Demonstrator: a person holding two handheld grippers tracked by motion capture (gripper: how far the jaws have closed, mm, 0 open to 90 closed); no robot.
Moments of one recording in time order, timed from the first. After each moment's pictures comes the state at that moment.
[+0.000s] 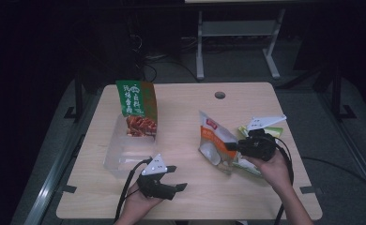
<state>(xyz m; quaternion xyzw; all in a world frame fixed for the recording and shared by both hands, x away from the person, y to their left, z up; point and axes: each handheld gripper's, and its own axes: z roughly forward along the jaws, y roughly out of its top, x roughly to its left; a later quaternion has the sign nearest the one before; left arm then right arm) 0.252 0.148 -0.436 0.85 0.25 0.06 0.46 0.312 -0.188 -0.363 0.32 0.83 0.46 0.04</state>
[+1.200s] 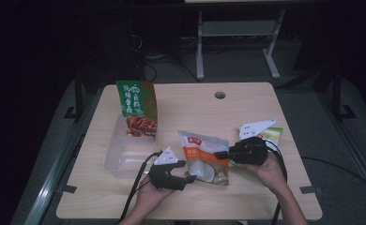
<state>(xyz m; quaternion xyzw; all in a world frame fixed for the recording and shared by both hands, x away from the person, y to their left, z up) 0.279 0.116 -0.439 0.84 0.28 0.04 0.46 0.308 -0.173 -0.371 0.20 0.85 0.49 -0.01</state>
